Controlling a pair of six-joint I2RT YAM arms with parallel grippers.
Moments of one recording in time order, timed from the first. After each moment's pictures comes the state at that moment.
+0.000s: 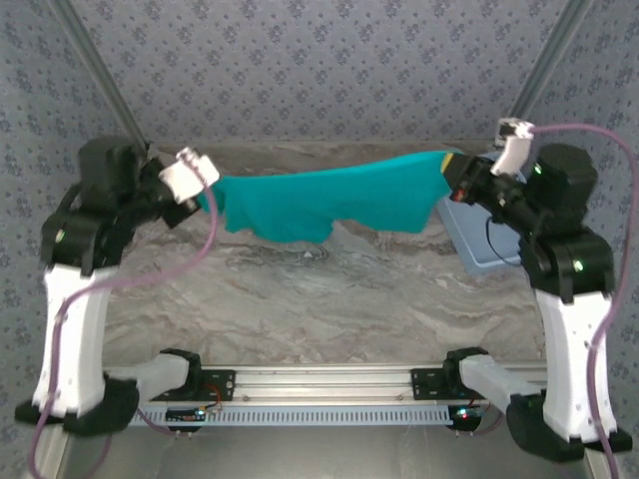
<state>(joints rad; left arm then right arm) -0.23 1.08 1.75 -1.16 0.20 0.84 0.15 1.00 1.69 -0.90 -0.33 0.45</state>
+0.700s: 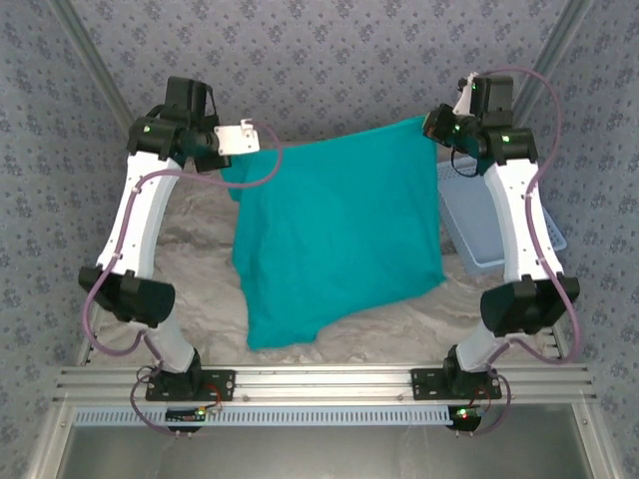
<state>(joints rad) -0.25 1.75 2.16 -1.18 -0.02 1.24 0.06 1.66 1.96 -0.82 -0.25 0.46</state>
